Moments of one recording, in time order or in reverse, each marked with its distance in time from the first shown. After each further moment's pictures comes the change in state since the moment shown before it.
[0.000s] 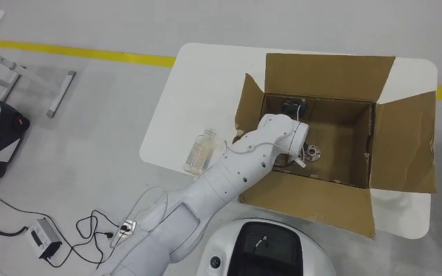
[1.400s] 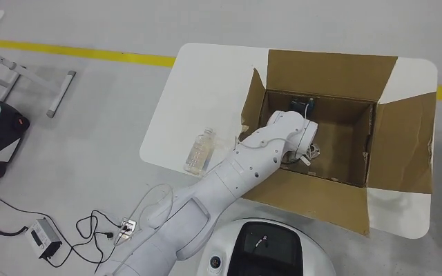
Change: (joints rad) left arm -0.057 -0.061 0.016 0.138 0.021 -0.052 0.029; right arm 0.000 0.000 0.000 0.000 0.000 0.000 0.000
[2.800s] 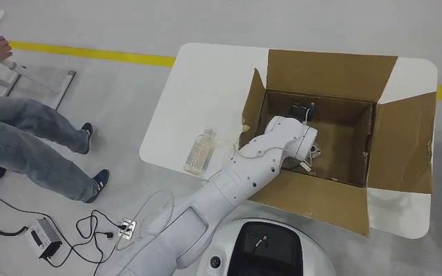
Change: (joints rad) left arm 0.084 -0.004 -0.066 -0.130 0.097 -0.027 -0.059; right arm 0.000 0.000 0.000 0.000 0.000 0.000 0.000
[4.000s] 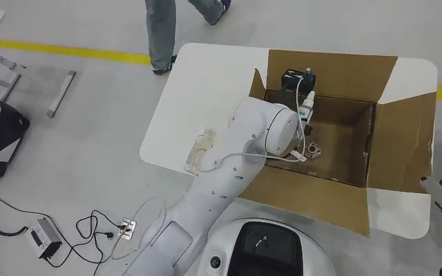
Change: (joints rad) left arm 0.105 0.019 -0.234 -0.543 0.091 -0.088 -0.224; right arm -0.062 0.022 0.013 -0.063 0.374 -0.134 0.427
